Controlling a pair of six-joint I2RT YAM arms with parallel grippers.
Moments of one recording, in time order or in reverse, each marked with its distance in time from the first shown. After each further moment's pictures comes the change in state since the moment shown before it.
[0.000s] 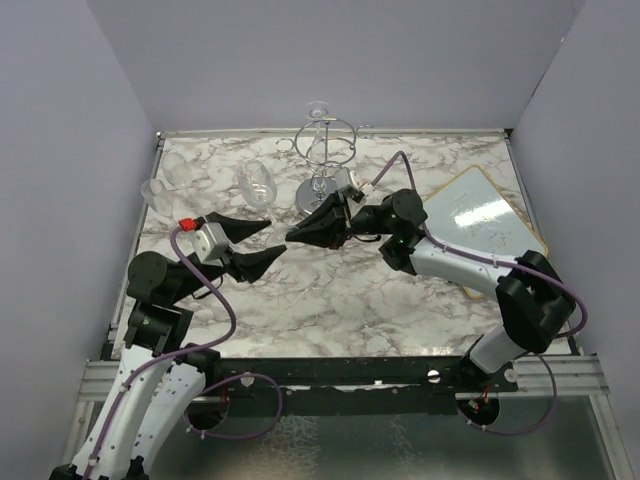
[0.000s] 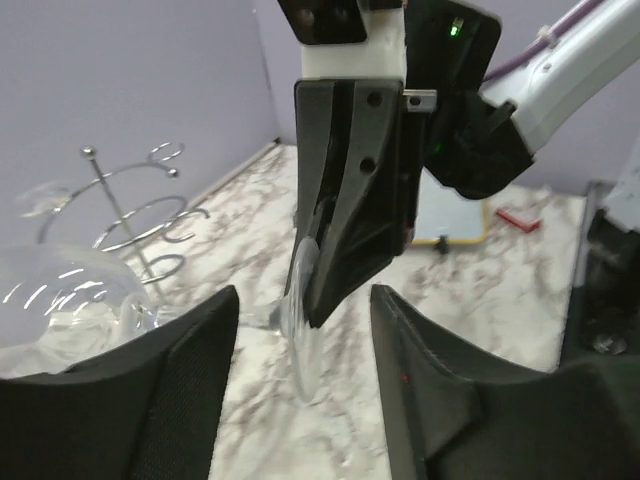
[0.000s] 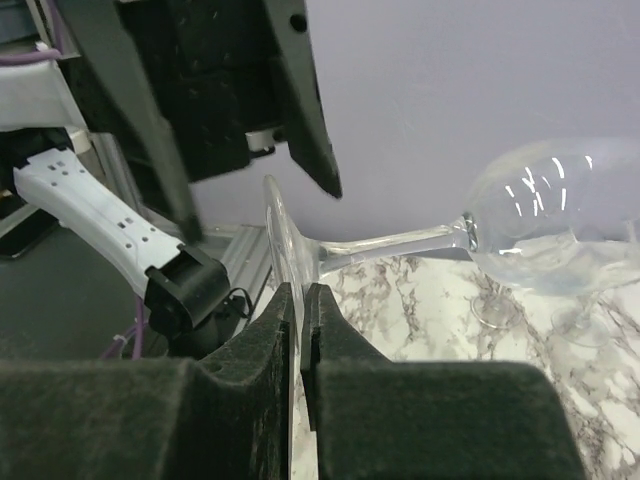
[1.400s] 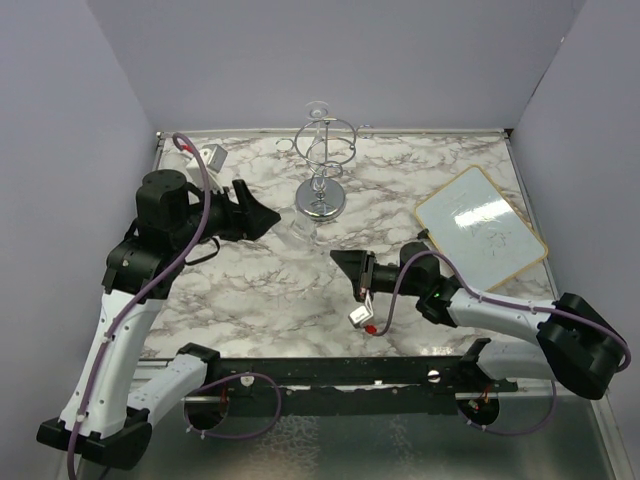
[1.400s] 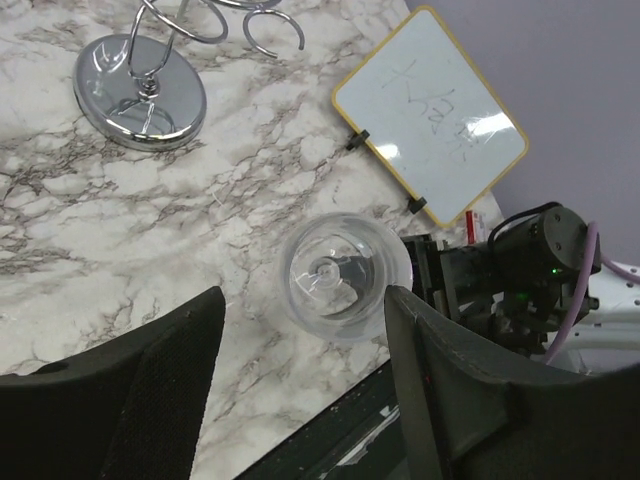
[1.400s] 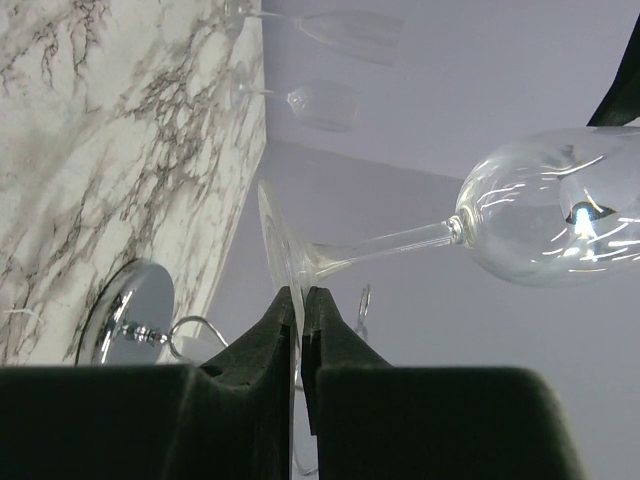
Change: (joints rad) left arm -0.001 0.398 0.621 -0.845 -0.321 -0.384; right arm 0.048 -0.359 -0.557 -0.445 0.380 -2.205
